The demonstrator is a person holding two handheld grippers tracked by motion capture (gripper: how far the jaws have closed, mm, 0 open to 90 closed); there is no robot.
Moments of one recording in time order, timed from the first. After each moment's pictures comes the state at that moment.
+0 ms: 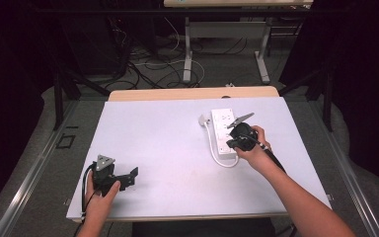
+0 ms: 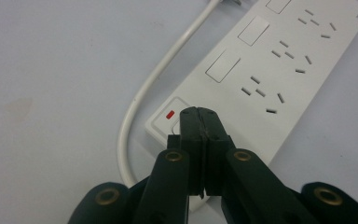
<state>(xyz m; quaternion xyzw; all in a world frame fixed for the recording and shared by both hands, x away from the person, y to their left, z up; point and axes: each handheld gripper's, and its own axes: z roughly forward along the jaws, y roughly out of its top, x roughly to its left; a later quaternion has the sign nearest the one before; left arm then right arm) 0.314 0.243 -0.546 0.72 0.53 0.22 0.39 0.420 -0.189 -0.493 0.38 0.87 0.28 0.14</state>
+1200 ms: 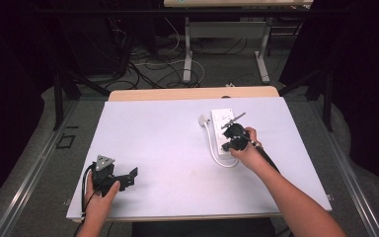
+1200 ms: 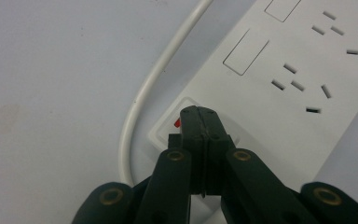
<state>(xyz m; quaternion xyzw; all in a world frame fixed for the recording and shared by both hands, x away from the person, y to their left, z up) 0.314 0.244 -0.547 0.72 0.54 0.21 0.39 0.437 -0.176 -0.516 0.41 0.87 0.25 0.09</state>
